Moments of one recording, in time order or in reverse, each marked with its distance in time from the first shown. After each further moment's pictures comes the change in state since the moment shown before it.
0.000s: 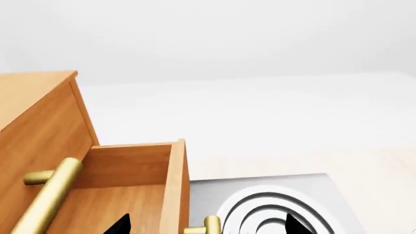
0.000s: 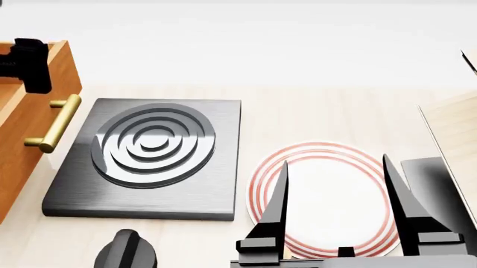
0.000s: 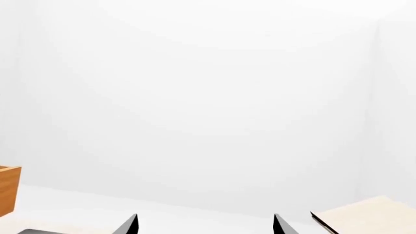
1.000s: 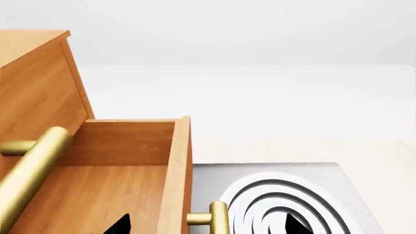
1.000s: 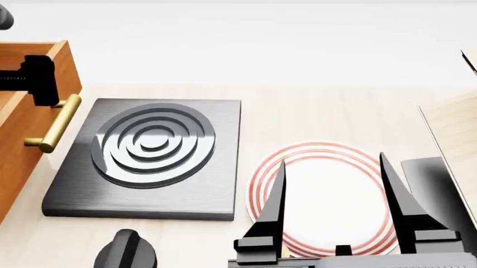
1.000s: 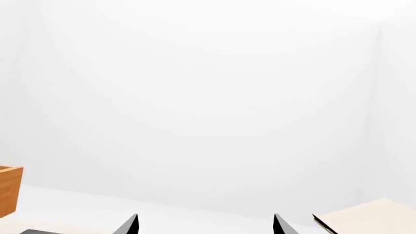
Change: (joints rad) left arm 0.003 0.025 0.021 -0.198 0.030 0.131 0.029; right arm 0.003 -0.009 0.000 0.005 -0.009 0.004 -0.011
